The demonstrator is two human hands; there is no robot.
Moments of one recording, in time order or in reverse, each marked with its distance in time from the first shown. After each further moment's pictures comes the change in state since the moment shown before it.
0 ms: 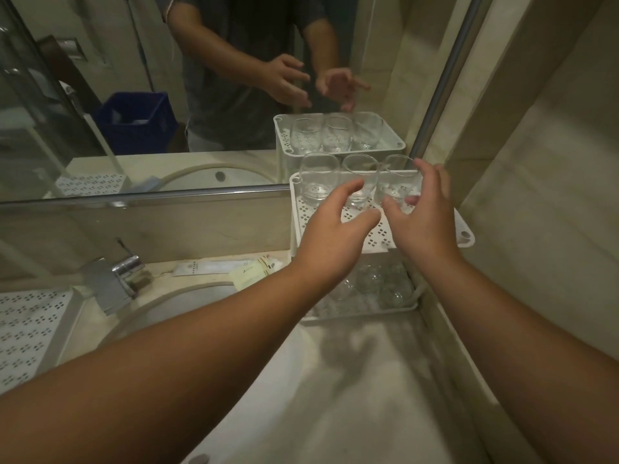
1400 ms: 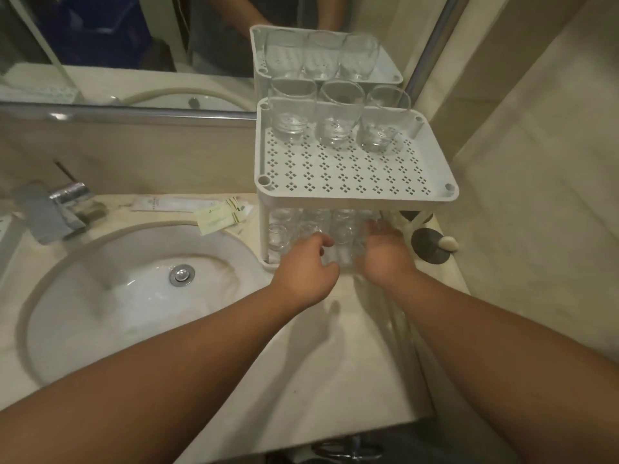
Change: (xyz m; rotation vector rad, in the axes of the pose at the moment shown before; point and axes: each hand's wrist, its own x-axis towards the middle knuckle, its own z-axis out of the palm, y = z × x) left_hand -0.030 -0.144 0.045 0.553 -0.095 -0.229; right_hand -0.057 0.133 0.036 -0.868 -0.763 0.063
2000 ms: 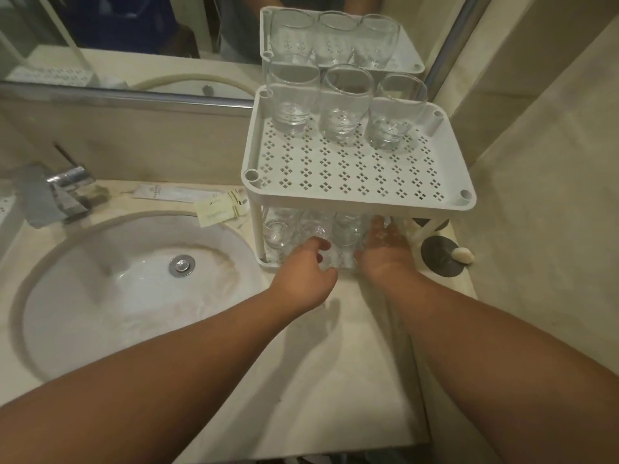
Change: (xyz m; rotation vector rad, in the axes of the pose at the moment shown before) left_hand 0.020 -0.009 0.027 -0.034 0.017 -0.143; right_hand 0.043 0.004 0.025 0.221 0.080 0.158
